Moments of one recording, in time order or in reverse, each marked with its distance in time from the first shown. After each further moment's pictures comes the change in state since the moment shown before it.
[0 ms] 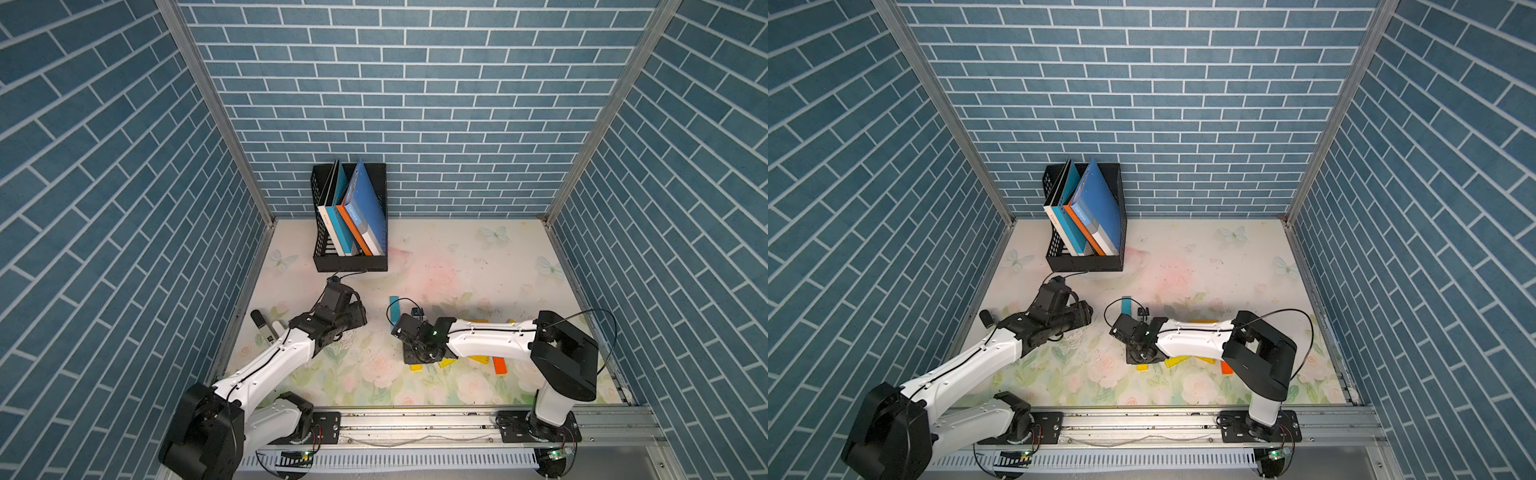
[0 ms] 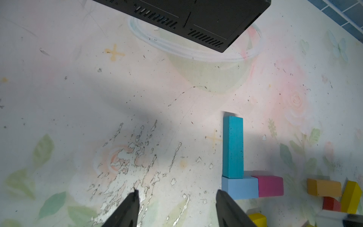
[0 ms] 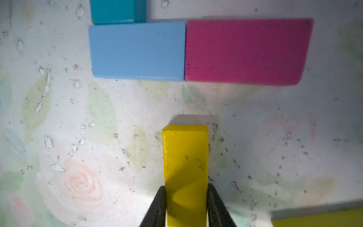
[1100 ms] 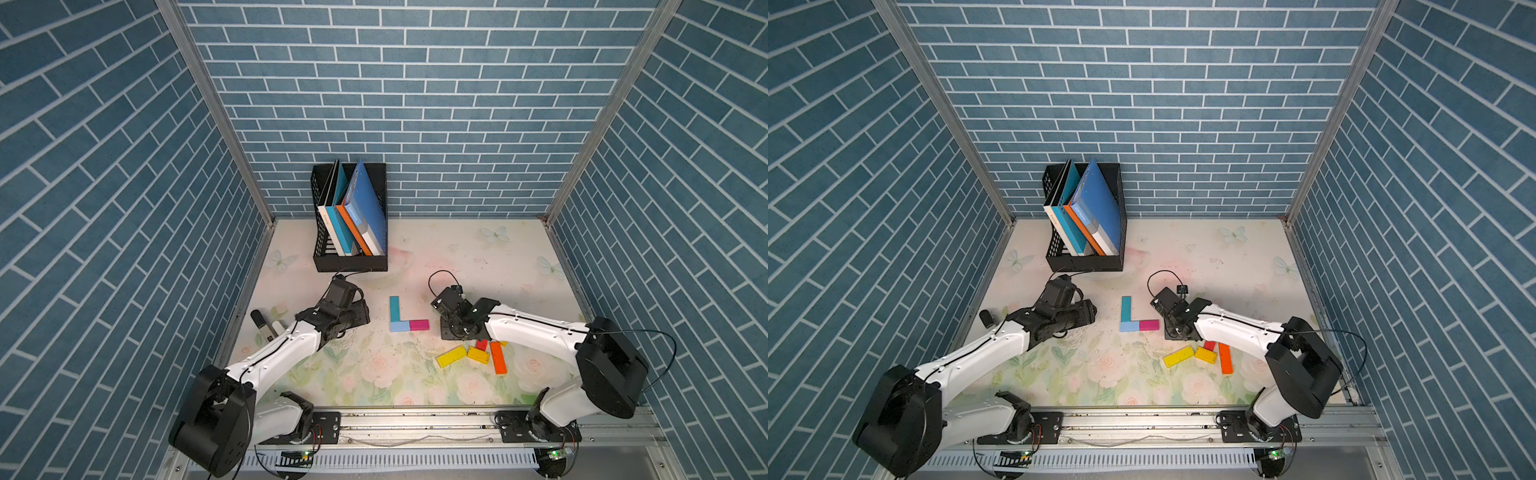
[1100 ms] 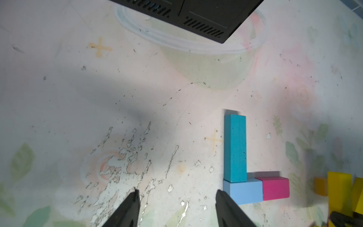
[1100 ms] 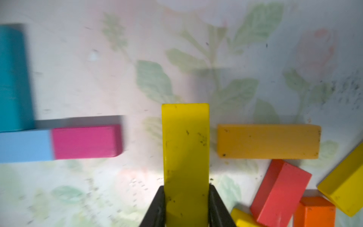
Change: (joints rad) left arm 0.001 0.072 0.029 0.031 0.024 0.025; right arm -0.218 -0.261 -0.084 -0.139 0.150 -0.178
